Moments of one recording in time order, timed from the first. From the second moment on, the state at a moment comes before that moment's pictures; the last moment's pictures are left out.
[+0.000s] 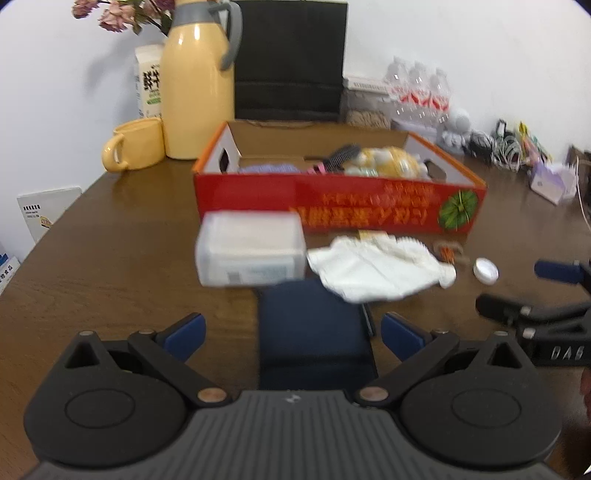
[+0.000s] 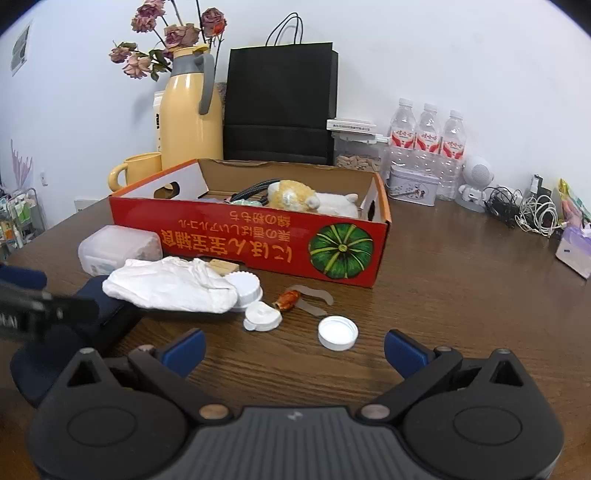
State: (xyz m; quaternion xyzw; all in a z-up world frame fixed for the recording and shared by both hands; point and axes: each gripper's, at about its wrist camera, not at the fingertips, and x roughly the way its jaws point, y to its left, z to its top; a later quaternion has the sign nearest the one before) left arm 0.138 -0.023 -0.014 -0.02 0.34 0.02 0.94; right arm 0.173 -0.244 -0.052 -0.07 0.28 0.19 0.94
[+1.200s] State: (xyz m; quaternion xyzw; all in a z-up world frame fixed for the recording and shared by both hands) left arm 0.144 -0.035 -0.038 -0.01 0.37 0.03 0.93; right arm 0.194 -0.252 -0.065 -0.08 0.26 0.19 0.94
